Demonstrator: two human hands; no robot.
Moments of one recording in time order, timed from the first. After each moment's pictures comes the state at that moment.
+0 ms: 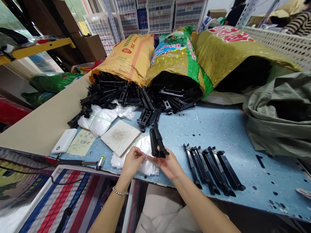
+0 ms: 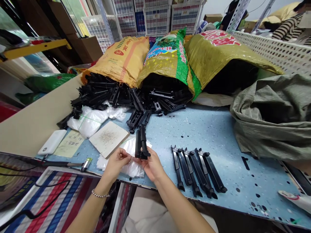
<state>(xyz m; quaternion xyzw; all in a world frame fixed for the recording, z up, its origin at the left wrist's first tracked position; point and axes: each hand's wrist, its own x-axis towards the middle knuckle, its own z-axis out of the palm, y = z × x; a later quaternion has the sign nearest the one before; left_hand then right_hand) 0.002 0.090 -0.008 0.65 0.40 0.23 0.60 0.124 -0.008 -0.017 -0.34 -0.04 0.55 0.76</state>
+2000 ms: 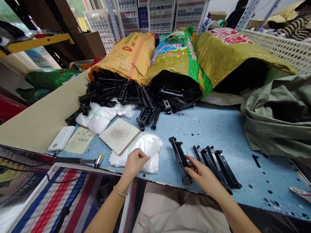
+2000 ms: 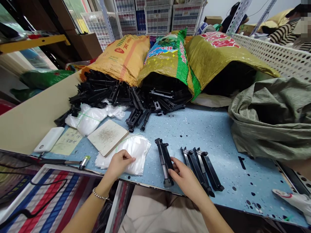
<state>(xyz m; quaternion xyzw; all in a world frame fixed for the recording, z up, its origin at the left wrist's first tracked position) 0.007 0.085 -0.020 0.75 0.41 0.15 0.49 0.190 -0.137 -0.029 -0.78 -0.33 0.32 0.42</state>
